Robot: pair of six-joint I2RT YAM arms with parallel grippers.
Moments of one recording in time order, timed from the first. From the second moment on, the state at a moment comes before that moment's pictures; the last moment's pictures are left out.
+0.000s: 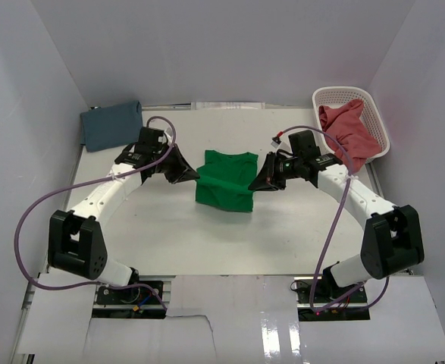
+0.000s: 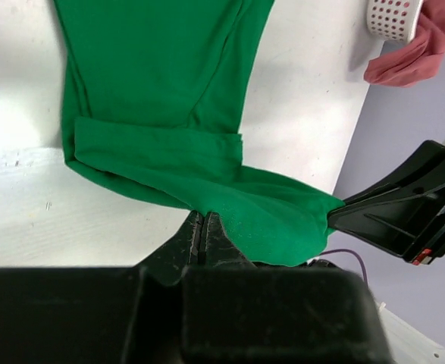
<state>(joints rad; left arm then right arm) -0.30 1.45 1.11 -0.50 0.46 -0.79 0.39 1.45 1.06 -0.47 -0.72 0.65</state>
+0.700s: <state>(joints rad) -0.28 1.72 1.41 -0.49 0.46 -0.76 0.32 1.64 1.26 -0.50 -0.73 0.60</state>
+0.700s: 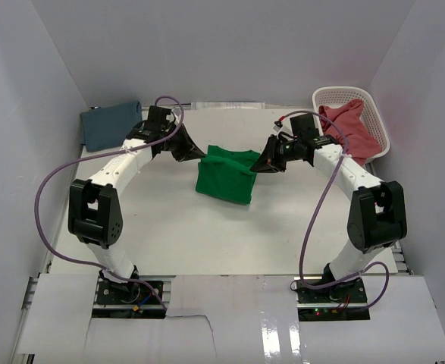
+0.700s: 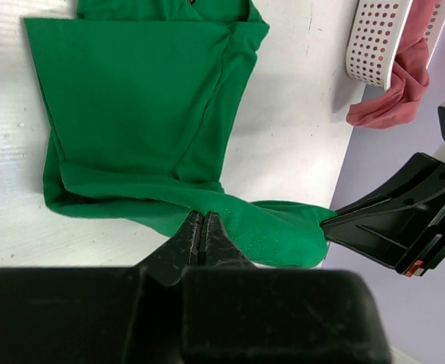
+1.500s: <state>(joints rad) -0.28 2.09 1.82 -0.48 0.43 -0.74 0.21 2.03 1.63 -0.55 -0.76 0.52</state>
